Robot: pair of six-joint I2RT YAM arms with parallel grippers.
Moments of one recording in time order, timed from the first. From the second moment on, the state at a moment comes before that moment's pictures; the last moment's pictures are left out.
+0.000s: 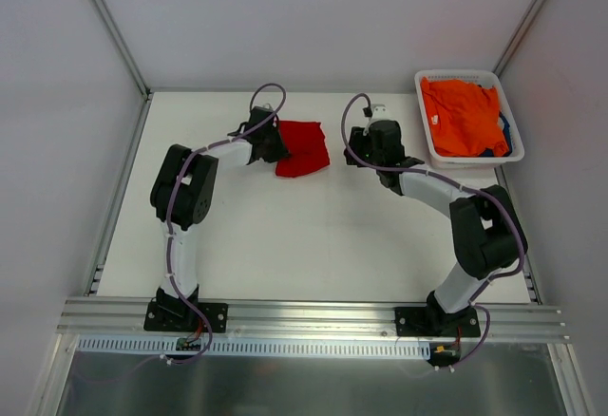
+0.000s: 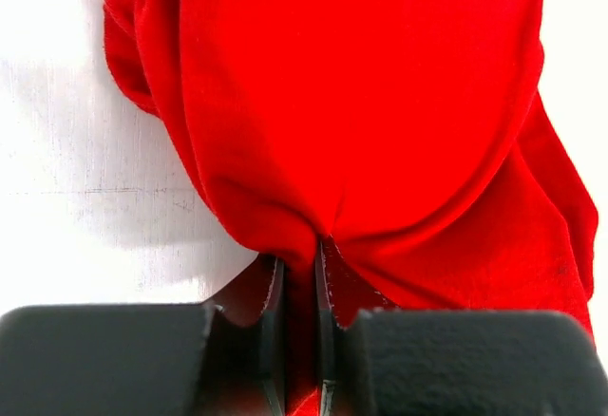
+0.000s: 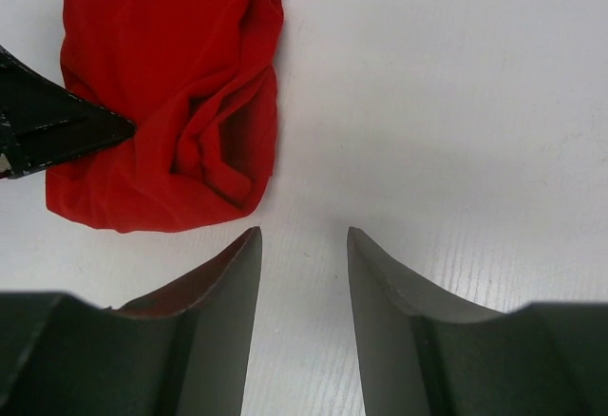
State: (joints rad) left arm -0.38 2.10 1.40 -0.10 0.09 -0.68; right arm 0.44 1.68 1.03 0.13 0.03 0.31
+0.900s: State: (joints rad) left arm -0.14 2.16 1.72 -0.55 -0.12 -0.30; right arm 0.40 1.60 0.94 0.17 -0.03 0.35
